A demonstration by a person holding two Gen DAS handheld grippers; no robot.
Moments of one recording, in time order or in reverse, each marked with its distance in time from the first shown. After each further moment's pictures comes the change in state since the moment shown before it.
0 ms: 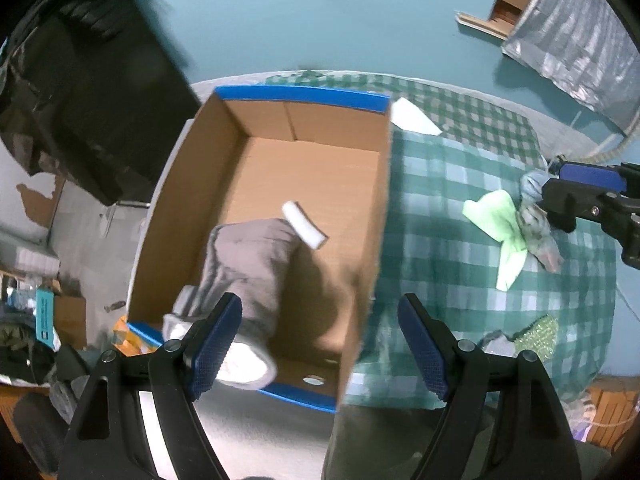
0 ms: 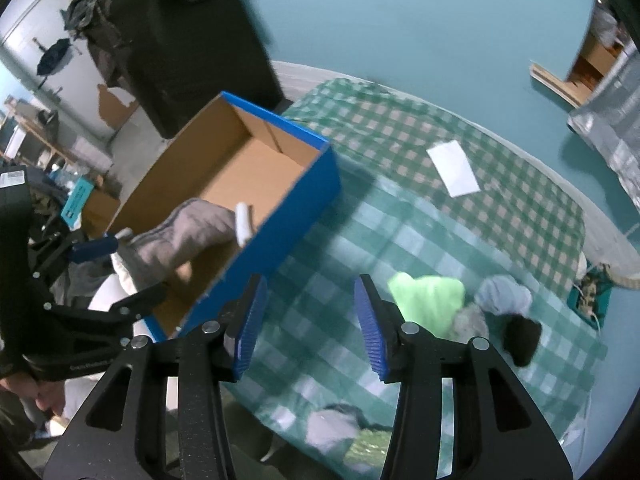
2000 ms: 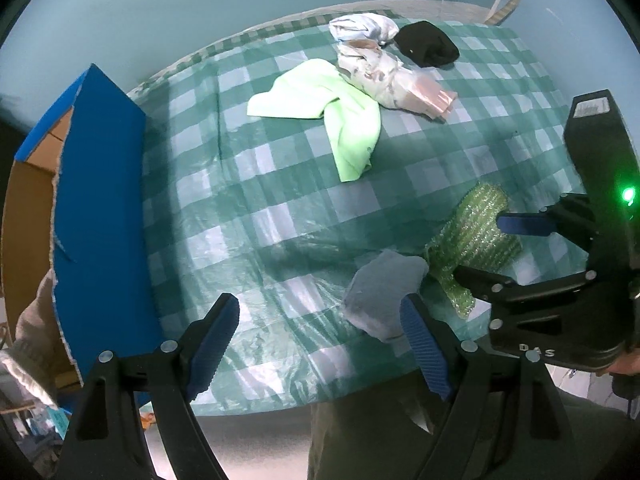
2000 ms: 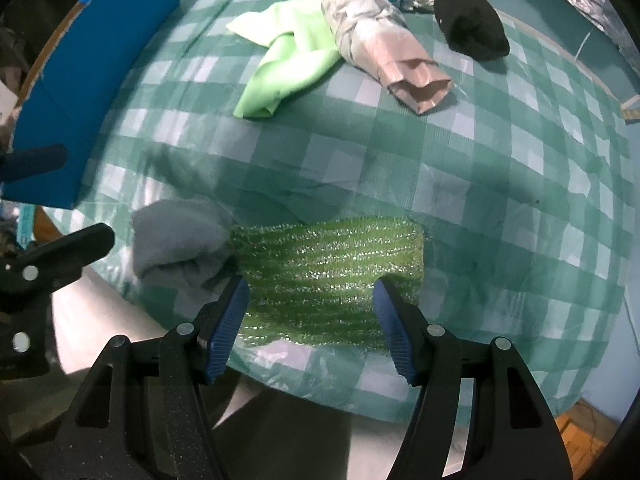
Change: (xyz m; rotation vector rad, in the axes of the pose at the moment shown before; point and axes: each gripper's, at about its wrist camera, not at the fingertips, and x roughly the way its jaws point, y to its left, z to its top) left arm 0.071 -0.177 -0.083 0.457 0.087 -0.156; right arm 0.085 -0.089 -0.232 0.307 0.207 -0.137
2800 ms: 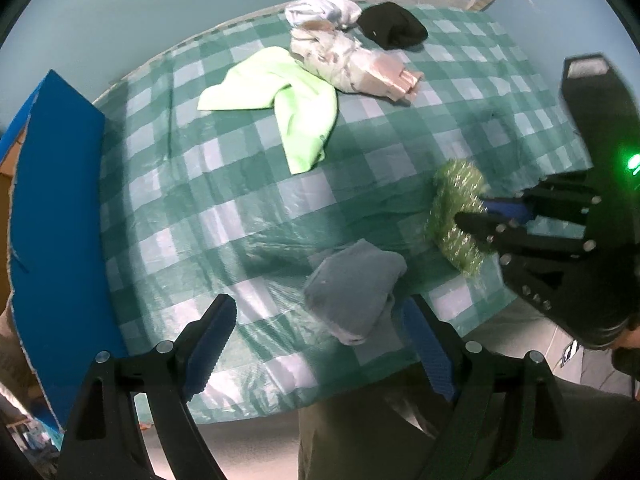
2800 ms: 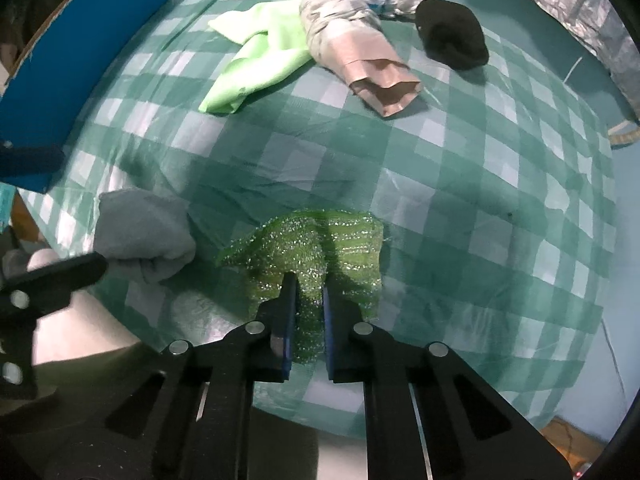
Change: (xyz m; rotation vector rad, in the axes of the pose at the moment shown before) left arm 0.019 -0.026 0.001 0.041 0.025 -0.058; right arm 0.004 -0.016 -0.002 -0.055 -0.047 -0.075
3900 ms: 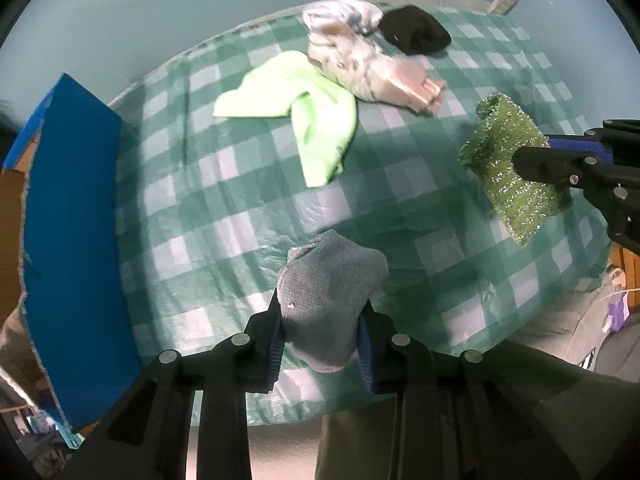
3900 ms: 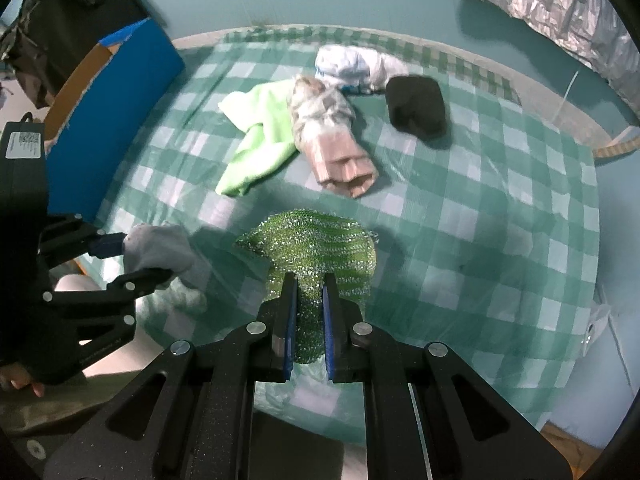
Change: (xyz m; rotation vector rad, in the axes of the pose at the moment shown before) left arm -0.002 0.001 0.014 -0.045 -0.018 0.086; right arm -0.065 -0.030 0.022 0.009 -0.127 0.090
